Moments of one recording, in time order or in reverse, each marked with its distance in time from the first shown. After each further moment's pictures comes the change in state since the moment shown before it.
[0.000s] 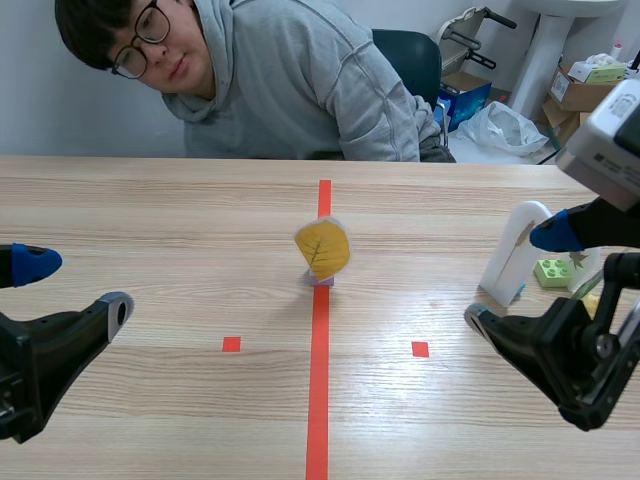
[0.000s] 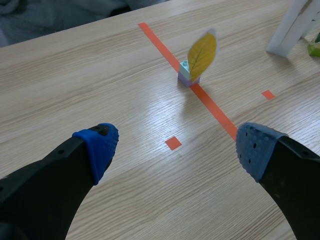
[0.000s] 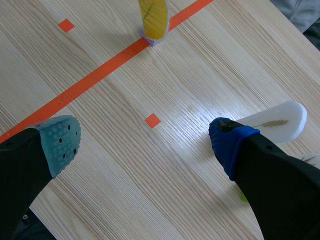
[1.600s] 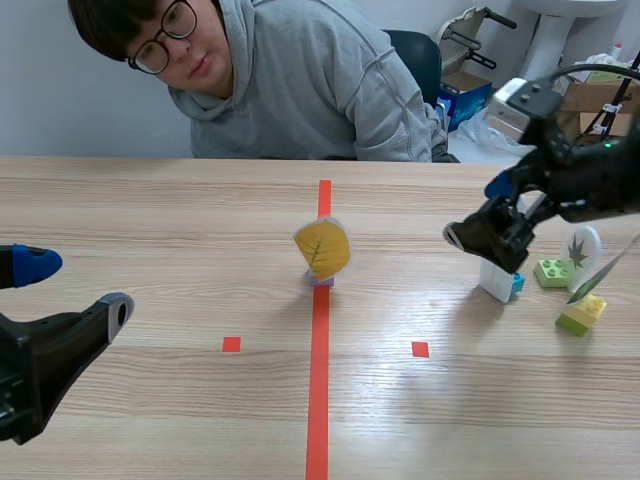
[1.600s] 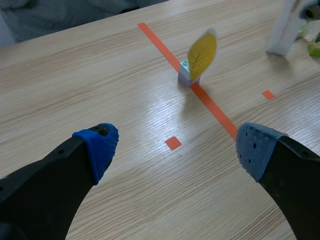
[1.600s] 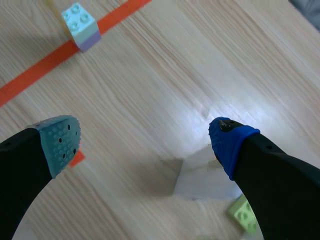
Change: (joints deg) left arm 0.0 0.0 0.0 0.0 0.0 0.0 0.3; right arm 50.2 1.1 -23.8 -50.7 1.9 9.2 0.5
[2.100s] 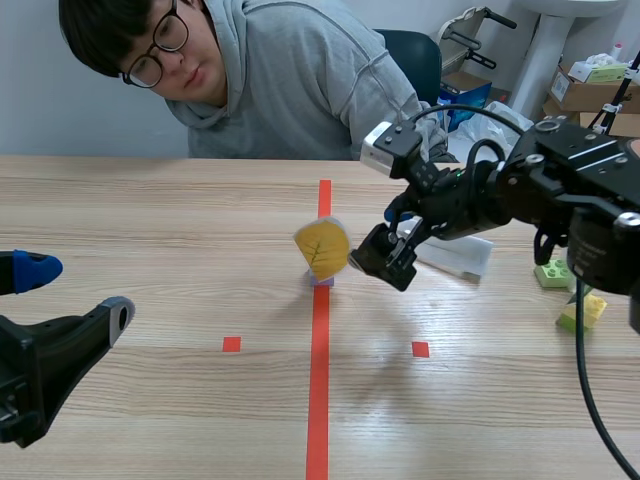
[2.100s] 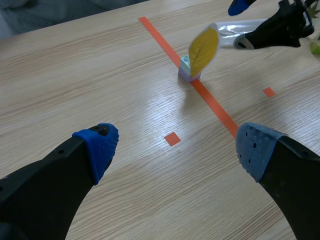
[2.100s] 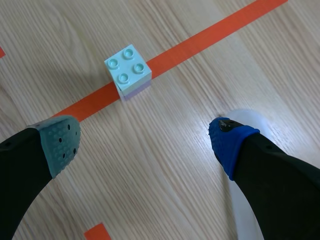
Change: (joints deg) left arm 0.0 1.1 0.0 0.0 0.0 0.0 1.0; right arm 10.1 -14.9 -11.9 -17.4 -14.7 -0.2 8.9
